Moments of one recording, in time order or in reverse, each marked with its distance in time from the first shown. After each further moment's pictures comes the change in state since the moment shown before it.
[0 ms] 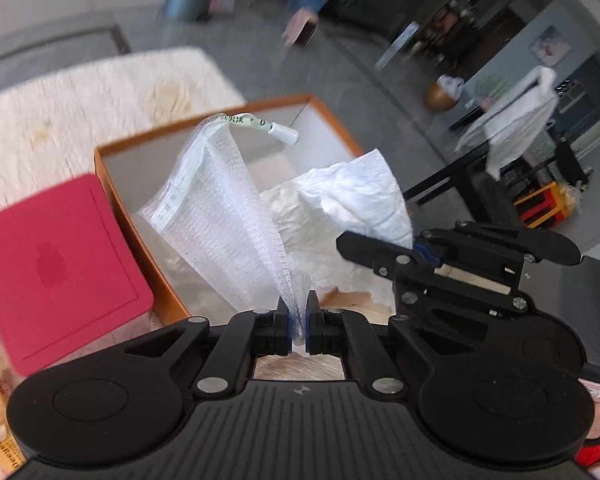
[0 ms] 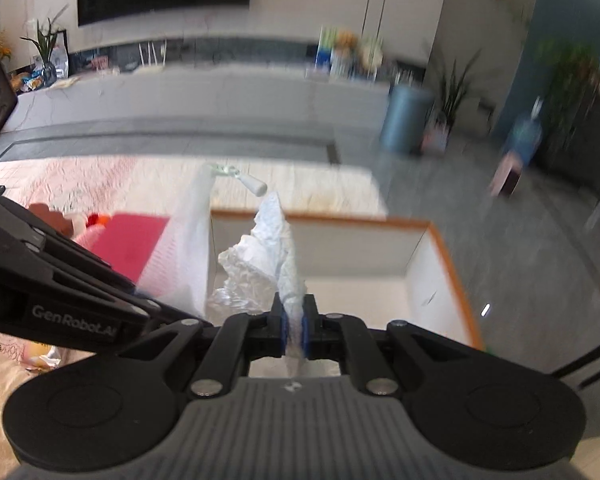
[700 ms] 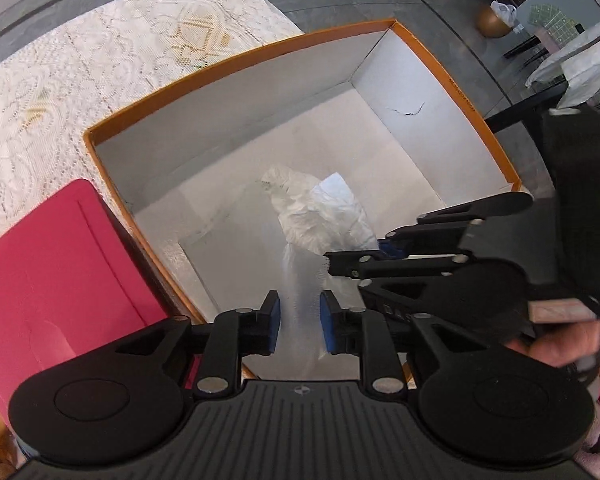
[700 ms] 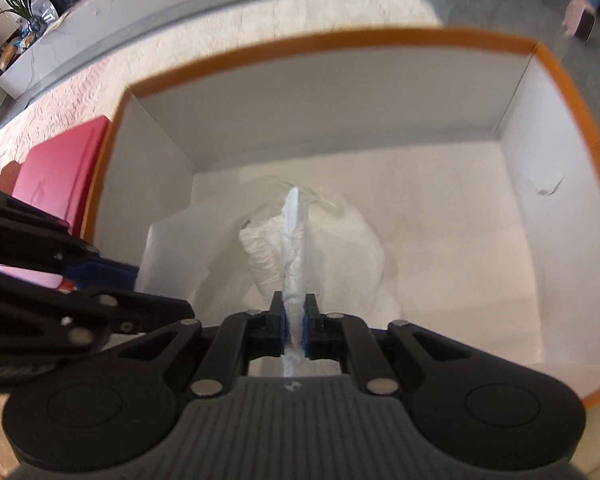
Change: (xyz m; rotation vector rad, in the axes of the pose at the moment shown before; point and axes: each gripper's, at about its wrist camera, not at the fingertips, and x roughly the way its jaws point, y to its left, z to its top) left arm 0.054 0.011 0.031 0.030 0.232 0.151; right arm 0.175 -0.045 -0.003 0.149 0.443 0.213
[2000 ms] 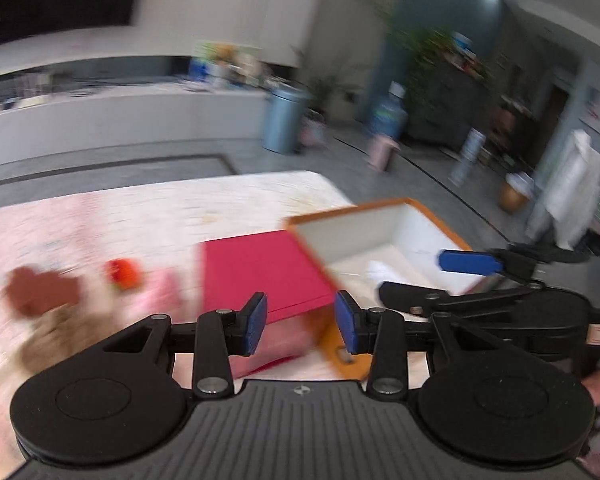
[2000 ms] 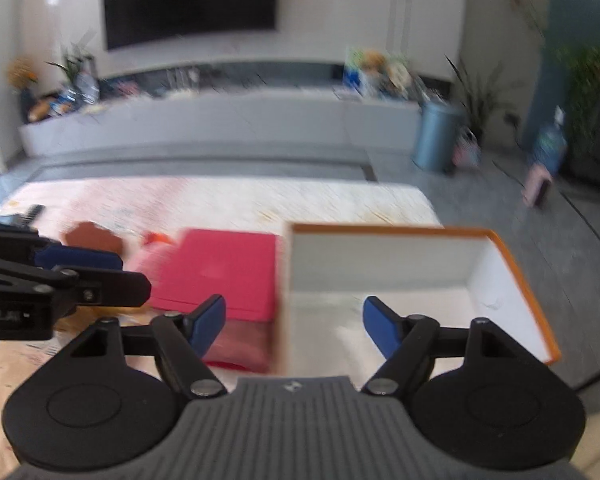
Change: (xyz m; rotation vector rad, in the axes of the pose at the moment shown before) left arm -0.160 0.021 -0.208 -0.111 -0.705 0.196; right arm -0.129 0.174 -0.111 -0.207 -0.615 -0.119
